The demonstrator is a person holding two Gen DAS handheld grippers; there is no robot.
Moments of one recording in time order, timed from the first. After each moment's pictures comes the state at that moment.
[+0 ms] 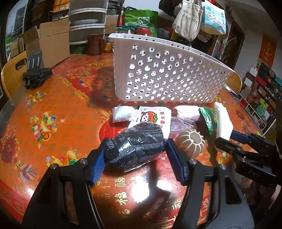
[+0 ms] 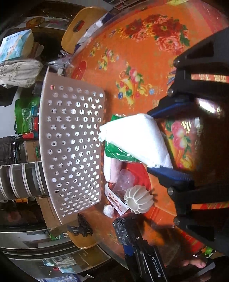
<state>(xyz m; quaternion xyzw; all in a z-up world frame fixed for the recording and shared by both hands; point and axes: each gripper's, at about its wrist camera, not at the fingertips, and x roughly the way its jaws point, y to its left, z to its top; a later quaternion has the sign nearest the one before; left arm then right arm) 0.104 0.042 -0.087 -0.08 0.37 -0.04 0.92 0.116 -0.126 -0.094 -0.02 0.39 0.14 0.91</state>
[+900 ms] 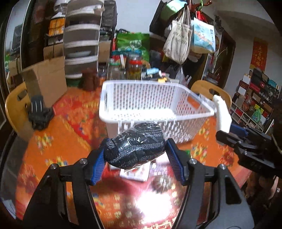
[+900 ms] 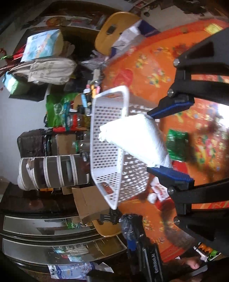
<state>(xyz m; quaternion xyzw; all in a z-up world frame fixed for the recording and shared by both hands) 0.110 0.036 0.045 -0.07 0.30 -0.05 0.95 0.122 -0.150 0.018 -0.03 0.29 0.17 0.94</state>
